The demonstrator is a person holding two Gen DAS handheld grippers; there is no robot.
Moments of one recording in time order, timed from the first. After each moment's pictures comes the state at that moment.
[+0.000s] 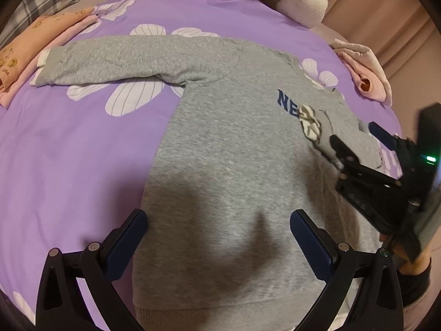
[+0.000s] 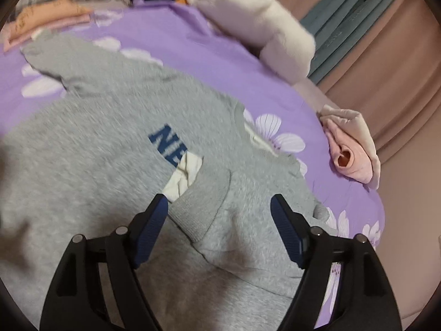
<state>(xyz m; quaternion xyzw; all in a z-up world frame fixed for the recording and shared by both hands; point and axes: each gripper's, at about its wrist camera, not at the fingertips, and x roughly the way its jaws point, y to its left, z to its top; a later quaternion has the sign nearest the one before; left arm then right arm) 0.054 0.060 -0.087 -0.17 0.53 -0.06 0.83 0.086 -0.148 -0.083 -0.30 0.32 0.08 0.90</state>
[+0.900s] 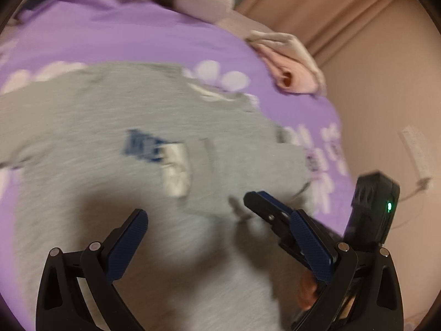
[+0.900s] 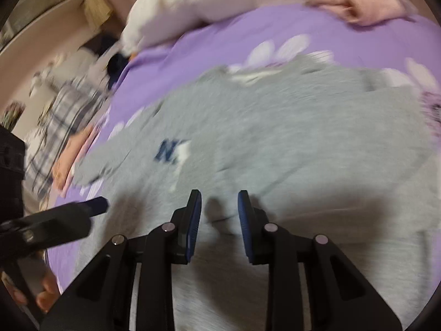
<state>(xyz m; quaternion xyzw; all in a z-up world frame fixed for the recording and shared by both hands) 0.152 -0.053 -0.065 -0.20 0.49 -0.26 0.81 0.105 -0.282 -0.113 0.15 0.40 0.14 0.89</state>
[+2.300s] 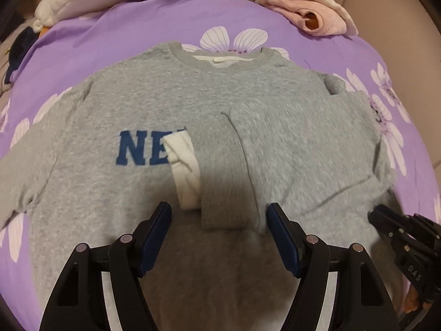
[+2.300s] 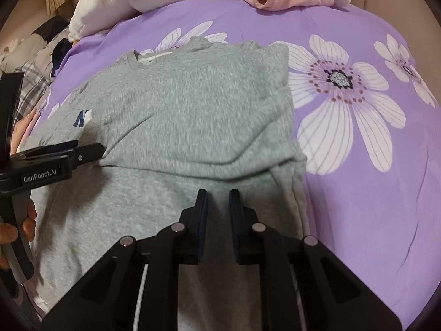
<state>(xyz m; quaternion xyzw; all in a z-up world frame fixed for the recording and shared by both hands) 0.157 -0.092 -0.109 0.01 0.52 -0.16 0.84 0.054 -0.352 -0.130 0.06 0.46 0.02 0.88</state>
